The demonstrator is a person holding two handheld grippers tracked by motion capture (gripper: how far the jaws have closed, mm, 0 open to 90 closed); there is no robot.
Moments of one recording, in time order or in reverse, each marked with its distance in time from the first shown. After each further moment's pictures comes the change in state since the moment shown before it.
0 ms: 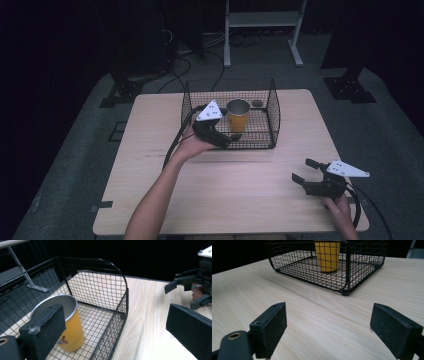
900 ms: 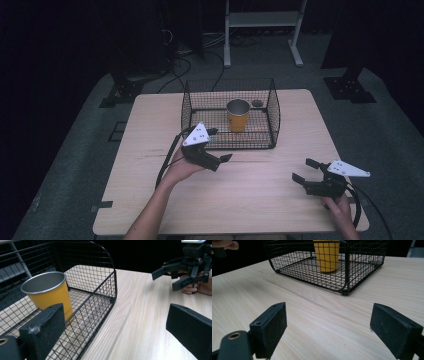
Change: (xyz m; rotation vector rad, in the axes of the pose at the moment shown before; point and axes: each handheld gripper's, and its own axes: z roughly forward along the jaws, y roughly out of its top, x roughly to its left) left arm -0.033 -0.044 -0.031 -0.022 0.018 -0.028; right arm -0.001 0.000 0.000 -0.003 0.003 0.017
